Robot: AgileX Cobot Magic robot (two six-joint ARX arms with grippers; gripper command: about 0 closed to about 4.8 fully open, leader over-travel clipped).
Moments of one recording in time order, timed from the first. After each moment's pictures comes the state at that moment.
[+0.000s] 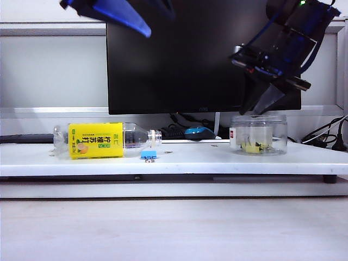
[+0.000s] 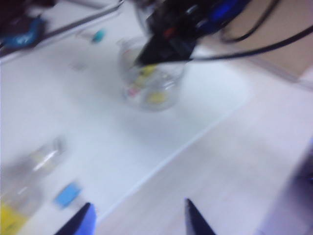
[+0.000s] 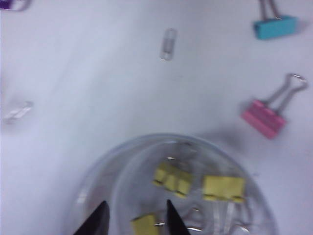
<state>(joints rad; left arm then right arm) -0.83 1.19 1.00 -0.31 0.00 -0.09 0.25 1.68 1.35 -0.57 -0.28 -0.03</state>
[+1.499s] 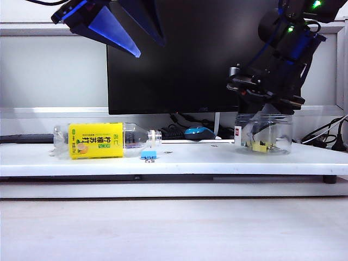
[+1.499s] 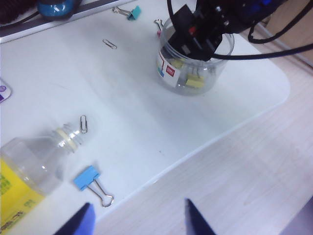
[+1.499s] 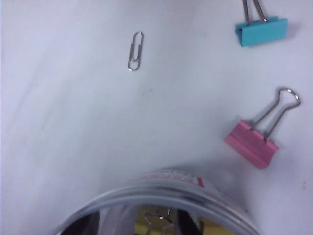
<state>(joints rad) -0.83 1.23 1.00 -0.33 -0.09 -0.17 0.25 1.79 1.36 -0.48 -0.22 -0.03</state>
